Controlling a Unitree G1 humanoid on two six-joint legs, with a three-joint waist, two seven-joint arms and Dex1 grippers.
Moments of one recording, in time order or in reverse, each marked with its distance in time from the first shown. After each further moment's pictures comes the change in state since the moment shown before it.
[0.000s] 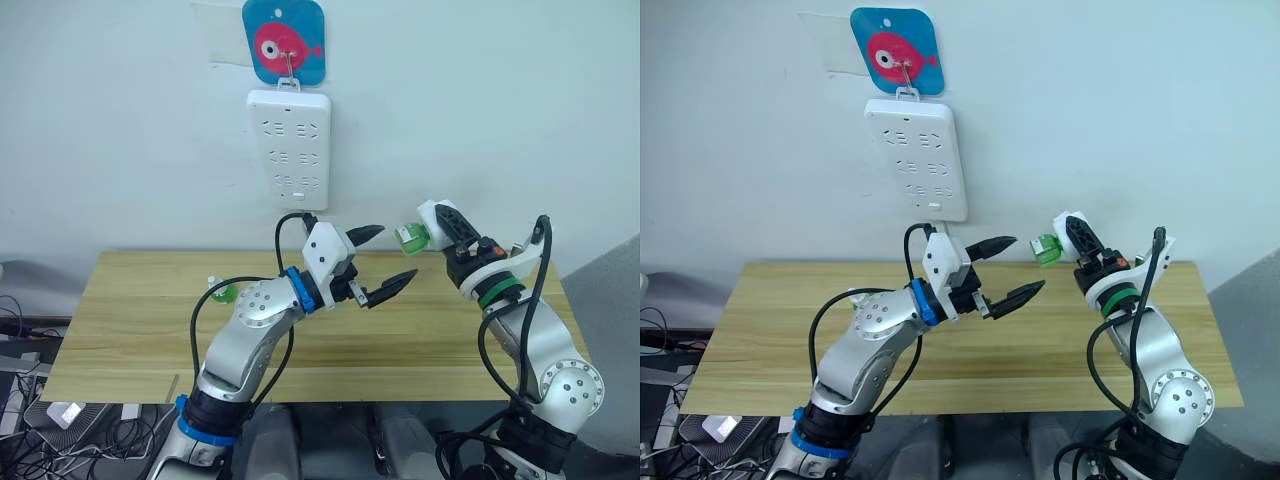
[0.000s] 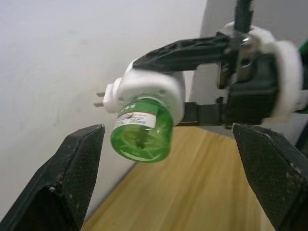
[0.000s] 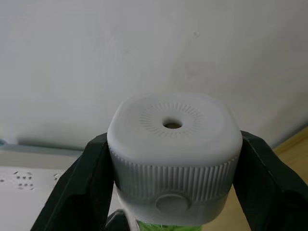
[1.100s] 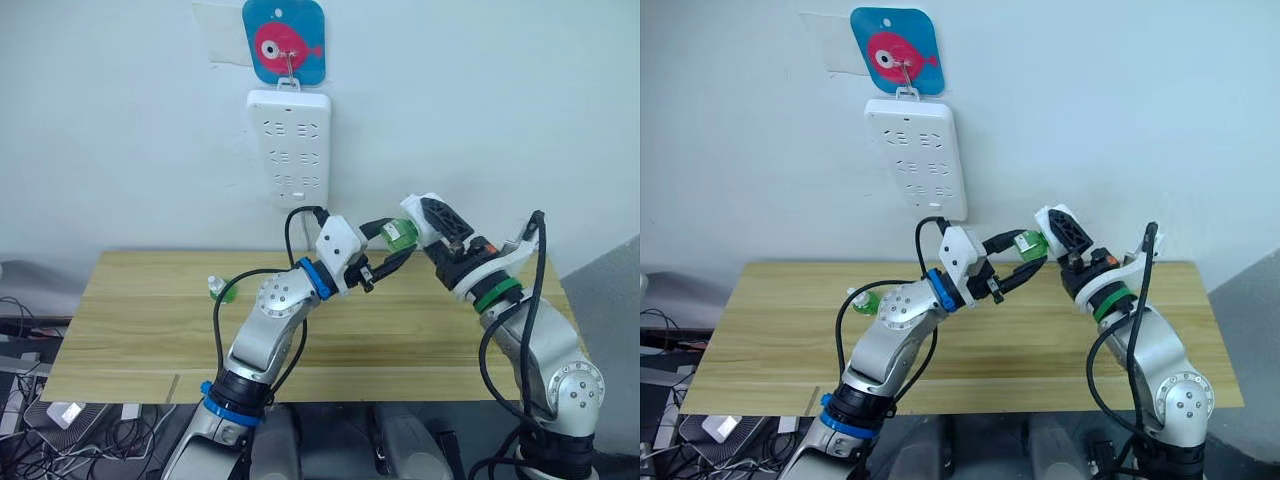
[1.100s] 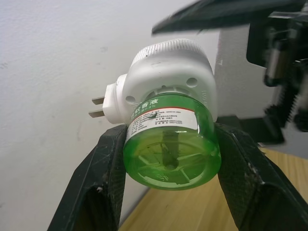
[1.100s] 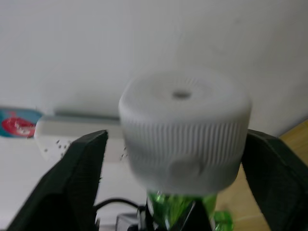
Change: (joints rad) left arm -0.078 -0.049 -0.010 0.185 0.067 -0.173 0.010; right arm 0.075 -0.317 0.292 -0.049 0.308 -0.270 -0.026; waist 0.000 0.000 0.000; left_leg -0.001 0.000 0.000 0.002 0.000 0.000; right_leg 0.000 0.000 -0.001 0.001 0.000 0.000
